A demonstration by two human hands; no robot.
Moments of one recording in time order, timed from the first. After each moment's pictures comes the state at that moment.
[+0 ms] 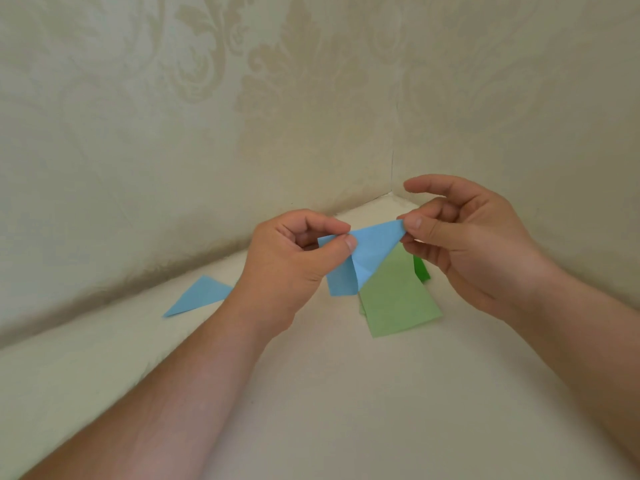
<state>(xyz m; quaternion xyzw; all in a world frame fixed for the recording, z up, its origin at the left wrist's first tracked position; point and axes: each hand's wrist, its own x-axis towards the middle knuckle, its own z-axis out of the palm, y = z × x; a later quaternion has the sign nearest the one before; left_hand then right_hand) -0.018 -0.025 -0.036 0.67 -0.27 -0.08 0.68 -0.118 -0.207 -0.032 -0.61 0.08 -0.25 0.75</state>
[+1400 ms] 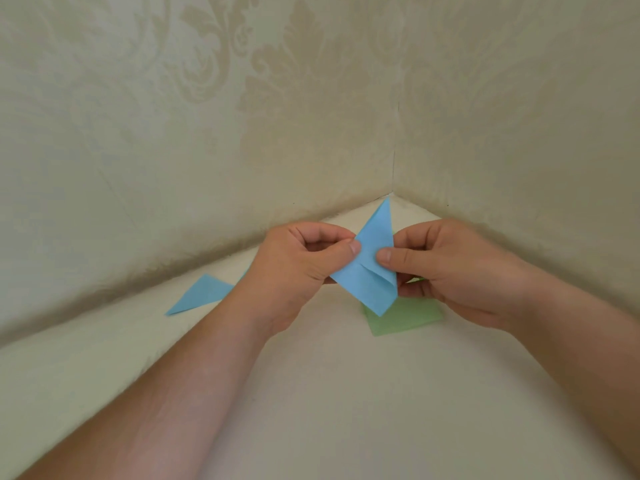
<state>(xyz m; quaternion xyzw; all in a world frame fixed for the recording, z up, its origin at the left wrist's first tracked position) -0.017 -0.022 -0.033 0.67 -0.24 -0.21 0.67 -0.120 -0.201 -0.038 -0.74 0.11 -0.05 0.66</state>
